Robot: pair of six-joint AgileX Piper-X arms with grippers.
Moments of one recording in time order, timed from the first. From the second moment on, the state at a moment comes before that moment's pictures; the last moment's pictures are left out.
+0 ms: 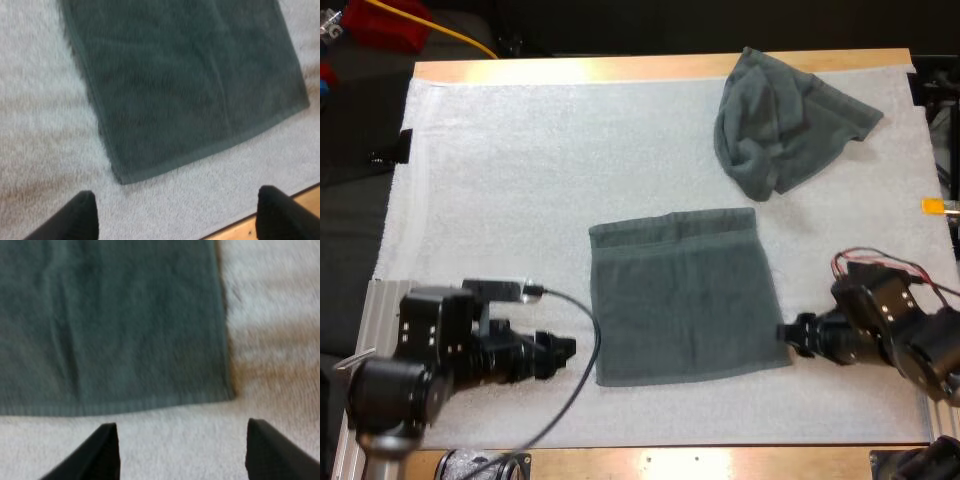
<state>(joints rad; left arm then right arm) -0.11 0.67 -0.80 1.31 0.48 -1.92 0.57 0.89 -0.73 1.06 -0.11 -1.22</state>
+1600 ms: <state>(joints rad) -0.18 0.61 -0.66 1.23 0.66 -1.94 0.57 0.85 -0.14 0.27 -0.15 -0.65</state>
